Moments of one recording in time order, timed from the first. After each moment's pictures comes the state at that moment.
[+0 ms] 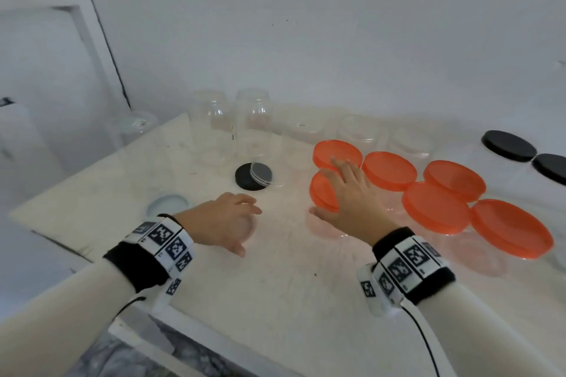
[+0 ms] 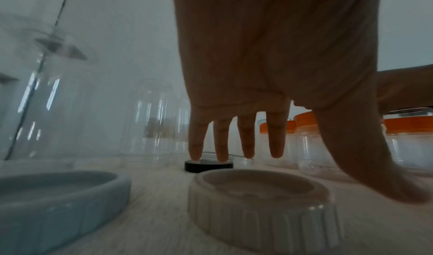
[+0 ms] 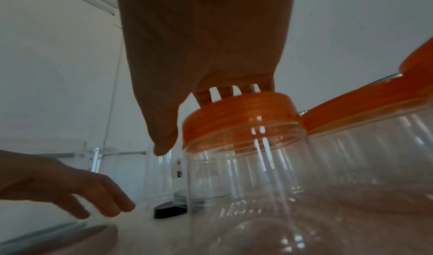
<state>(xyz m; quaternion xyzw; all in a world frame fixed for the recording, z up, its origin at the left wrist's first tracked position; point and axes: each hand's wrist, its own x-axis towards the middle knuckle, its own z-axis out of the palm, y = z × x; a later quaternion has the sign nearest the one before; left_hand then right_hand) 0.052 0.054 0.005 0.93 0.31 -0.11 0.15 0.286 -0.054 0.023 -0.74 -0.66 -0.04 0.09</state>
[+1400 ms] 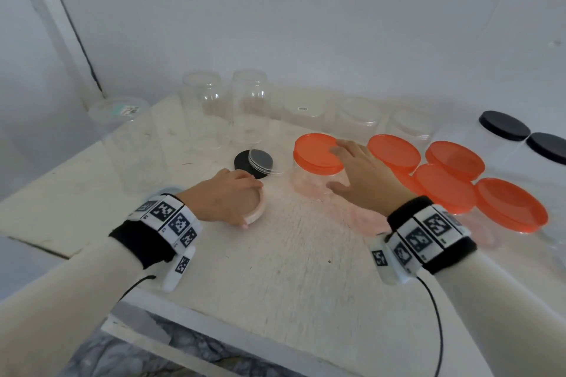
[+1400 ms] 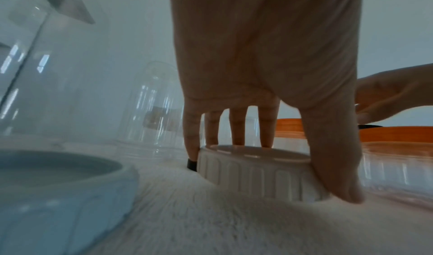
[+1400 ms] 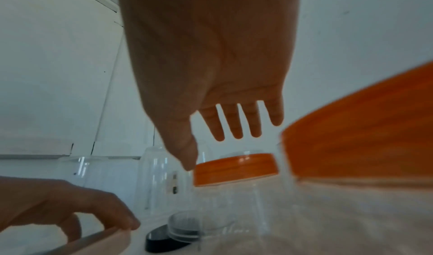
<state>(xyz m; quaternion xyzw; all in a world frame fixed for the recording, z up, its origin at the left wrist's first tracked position) 0.045 0.089 0.004 0.93 0.31 -0.07 0.20 0.277 -0.043 0.047 -0.76 -0.65 0.00 0.05</state>
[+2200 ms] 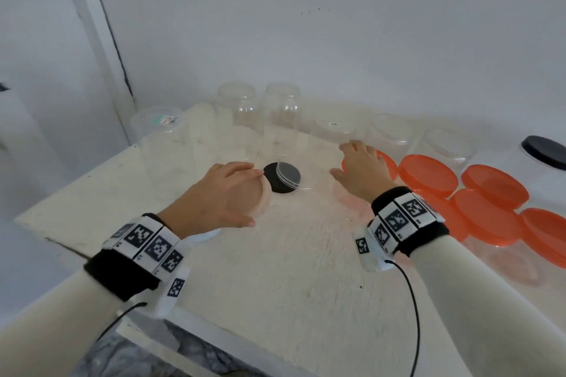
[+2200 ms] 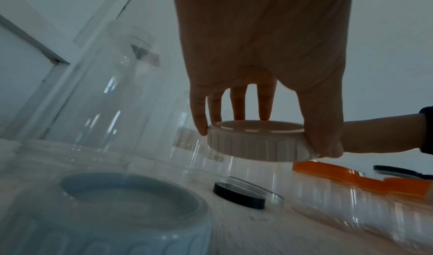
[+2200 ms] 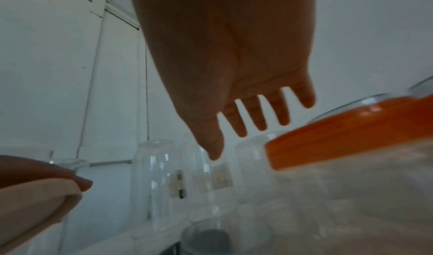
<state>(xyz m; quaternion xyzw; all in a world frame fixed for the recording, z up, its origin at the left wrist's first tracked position) -0.014 0.109 0.003 0.90 0.31 0.15 0.26 0.254 0.036 0.045 -0.82 -0.57 0.00 0.06</state>
